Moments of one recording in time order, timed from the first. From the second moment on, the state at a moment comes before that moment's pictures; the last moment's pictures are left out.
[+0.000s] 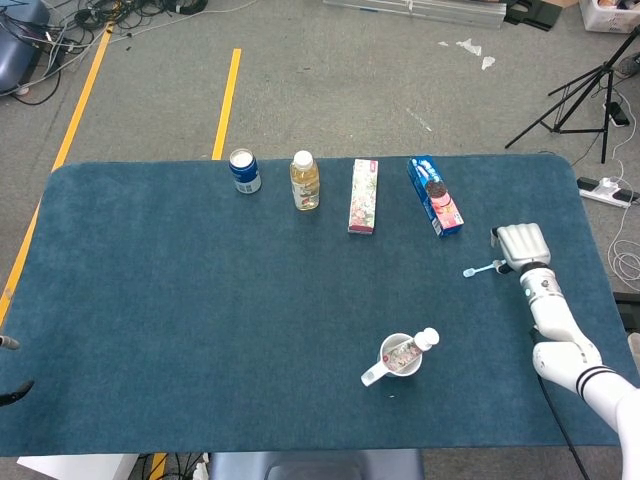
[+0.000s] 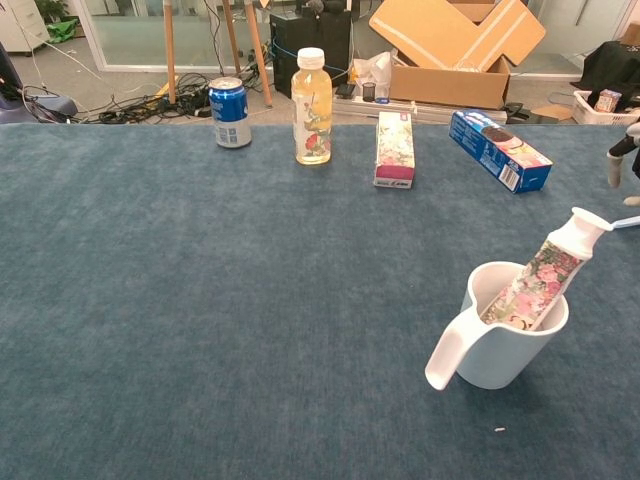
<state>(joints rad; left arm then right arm) -0.02 -0.97 -0.06 -1.73 1.28 1.45 0.18 0.71 -1.50 0.13 -0.77 -1.07 0.62 -0.16</state>
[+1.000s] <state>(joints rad) -0.02 -0.97 -0.05 -1.73 1.29 1.45 0.17 0.73 -1.59 0.14 -0.64 -1.07 0.53 -0.21</state>
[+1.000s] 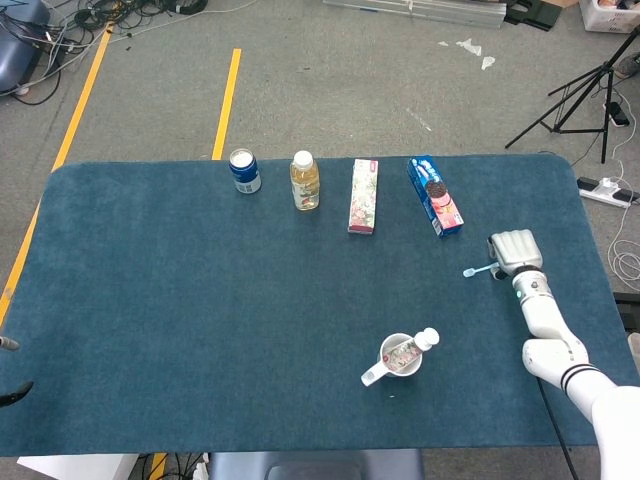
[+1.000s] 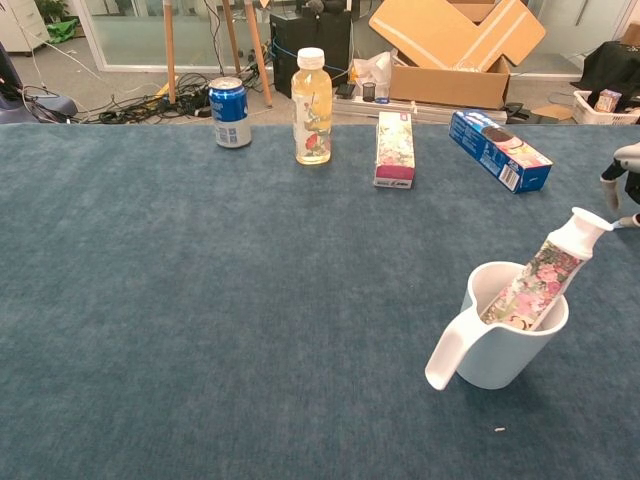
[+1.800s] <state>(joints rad) -0.02 -0.97 -0.05 -1.73 1.29 1.45 0.17 0.73 -1.63 0.15 -0.57 -1.09 0.49 -0.21</state>
